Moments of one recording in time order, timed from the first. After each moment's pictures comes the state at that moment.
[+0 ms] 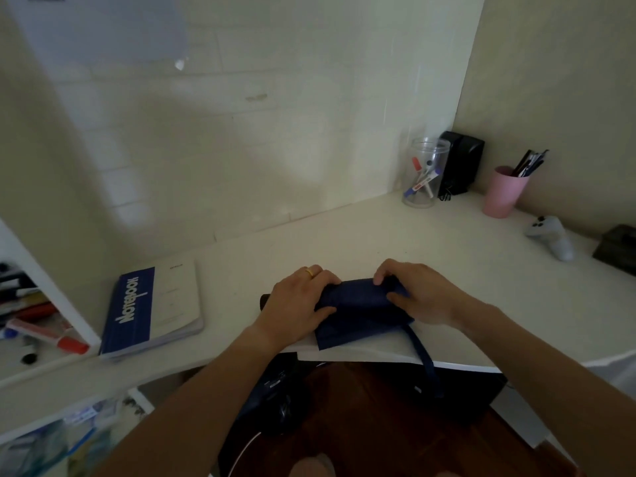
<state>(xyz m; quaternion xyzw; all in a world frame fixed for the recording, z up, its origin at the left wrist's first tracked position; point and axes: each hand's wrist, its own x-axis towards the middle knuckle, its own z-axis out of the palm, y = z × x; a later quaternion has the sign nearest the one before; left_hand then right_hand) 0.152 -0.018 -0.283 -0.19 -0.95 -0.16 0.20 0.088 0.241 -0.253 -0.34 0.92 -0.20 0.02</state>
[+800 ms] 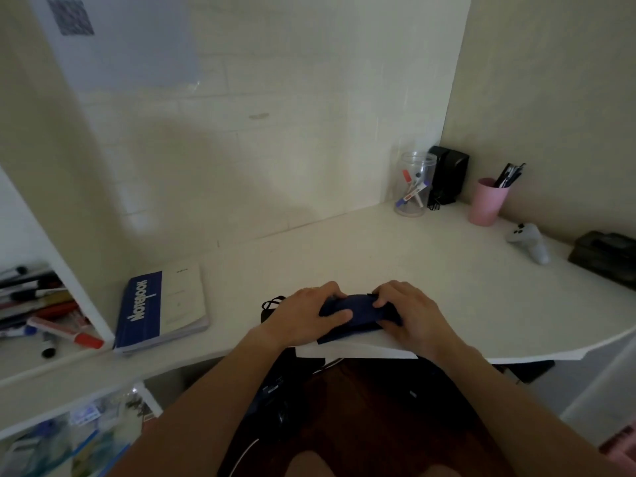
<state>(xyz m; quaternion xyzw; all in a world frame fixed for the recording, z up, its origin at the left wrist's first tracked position) 0.169 -0.001 -0.276 -0.18 -0.95 -0.25 0.03 0.139 0.247 -0.293 -0.35 0.89 -0.25 -0.16</state>
